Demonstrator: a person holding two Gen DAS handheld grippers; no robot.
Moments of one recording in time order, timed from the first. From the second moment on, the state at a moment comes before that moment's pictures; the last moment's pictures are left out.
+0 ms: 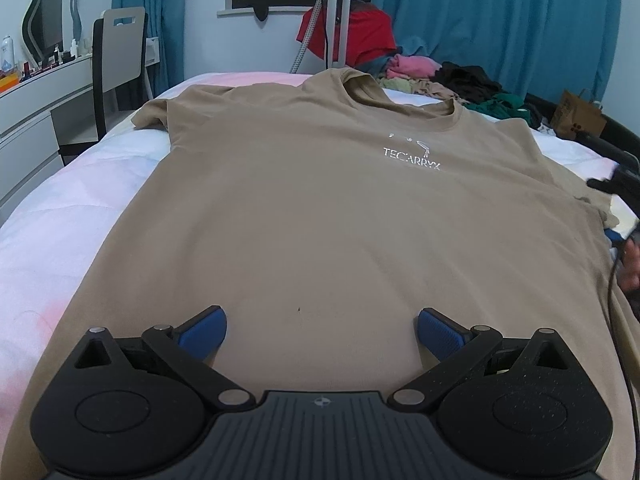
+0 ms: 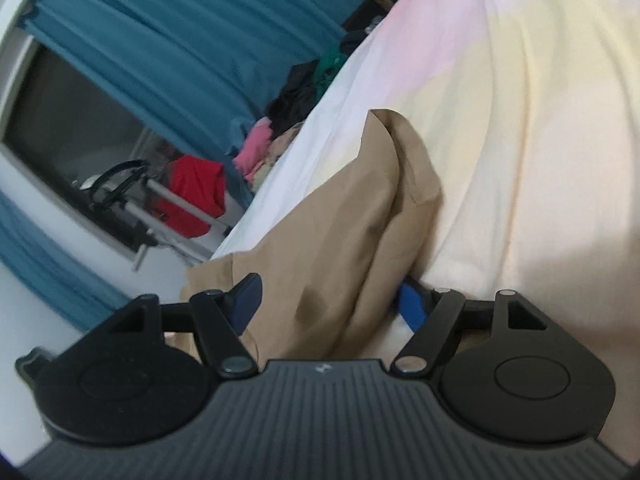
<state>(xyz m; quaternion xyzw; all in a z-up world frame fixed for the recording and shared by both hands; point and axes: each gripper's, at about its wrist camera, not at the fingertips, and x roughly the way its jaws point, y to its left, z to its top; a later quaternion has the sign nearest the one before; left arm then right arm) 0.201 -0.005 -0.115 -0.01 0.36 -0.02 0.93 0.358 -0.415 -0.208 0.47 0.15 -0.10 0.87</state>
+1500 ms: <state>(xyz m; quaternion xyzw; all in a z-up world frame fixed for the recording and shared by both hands) 0.191 0.111 -0.077 -0.15 0.34 0.03 0.93 0.376 -0.090 -0.062 0.02 0.21 0.08 0.97</state>
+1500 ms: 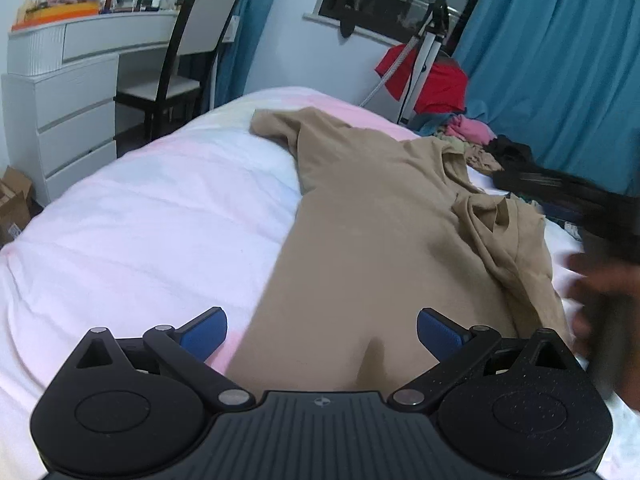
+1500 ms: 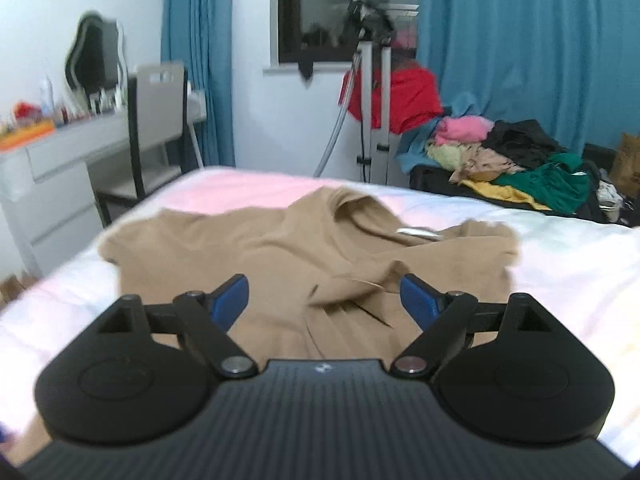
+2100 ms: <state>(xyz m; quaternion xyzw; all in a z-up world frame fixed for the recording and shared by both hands) 0.102 0.071 -0.021 -0.10 0.31 -0.06 0.94 0.107 -0.214 -0.047 0.20 0.17 0.03 0.97</state>
